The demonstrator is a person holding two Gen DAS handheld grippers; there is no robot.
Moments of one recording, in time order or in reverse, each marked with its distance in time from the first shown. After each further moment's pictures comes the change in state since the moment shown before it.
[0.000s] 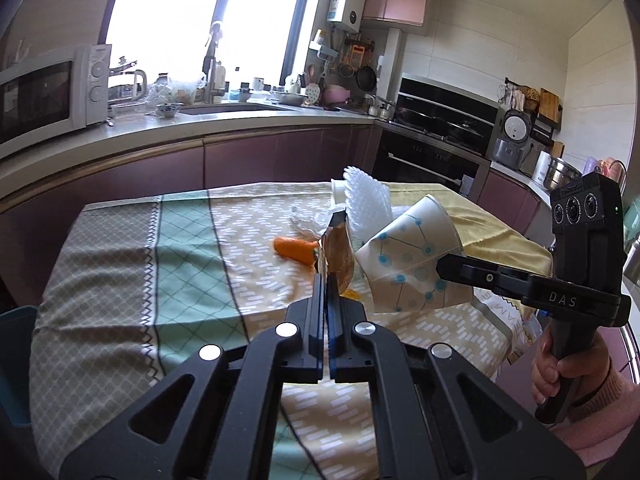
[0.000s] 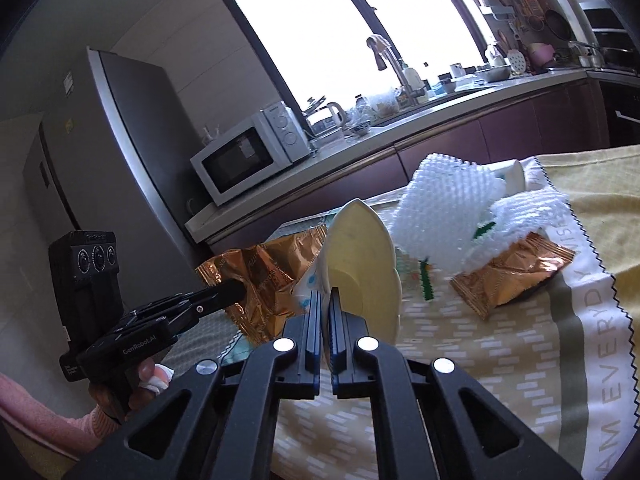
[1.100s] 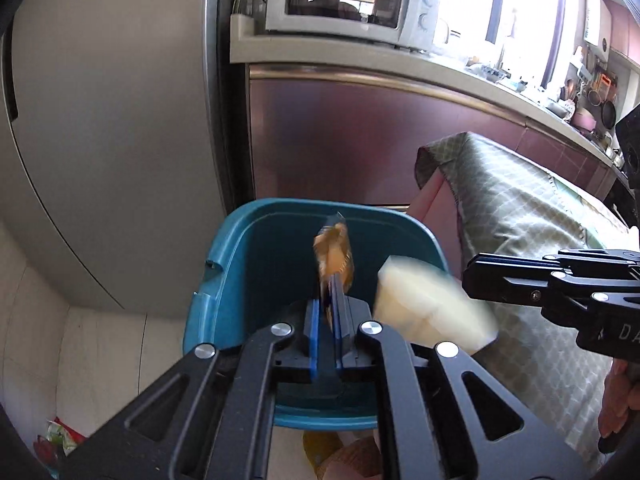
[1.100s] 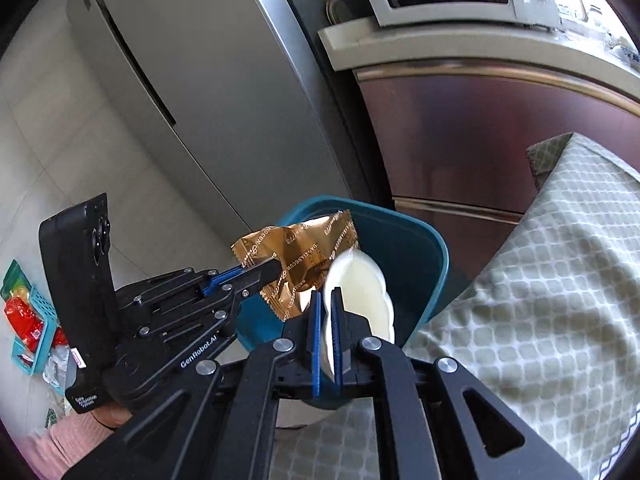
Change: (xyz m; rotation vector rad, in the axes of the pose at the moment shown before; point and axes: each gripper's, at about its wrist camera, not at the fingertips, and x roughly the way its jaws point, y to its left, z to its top) left arm -0.095 0.348 -0.070 -0.434 0.156 0.714; right arm 0.365 0.250 -0.022 -0.312 0.609 0.278
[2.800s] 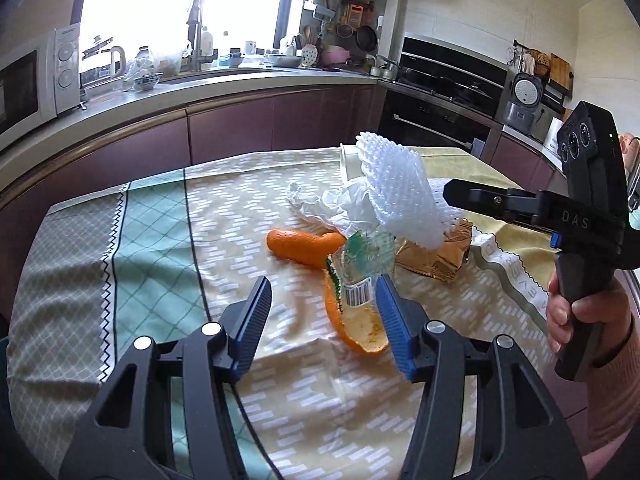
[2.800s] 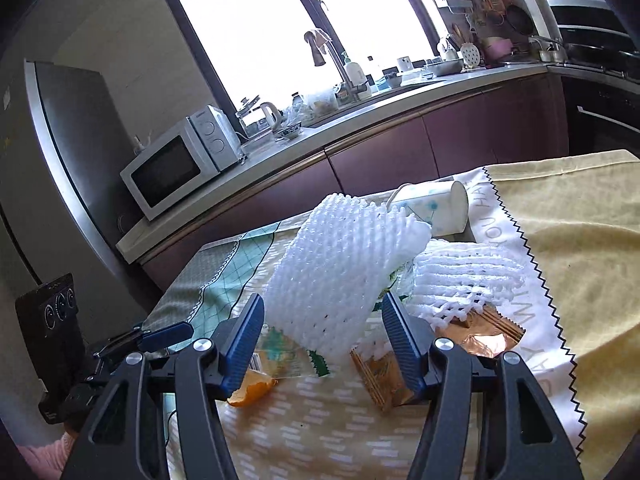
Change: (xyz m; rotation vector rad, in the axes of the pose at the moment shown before) left arm -0.071 -0.408 -0.068 0.552 -0.020 -0.688; right arm -0.366 -0.216 -0.249 0.487 -0.576 -0.478
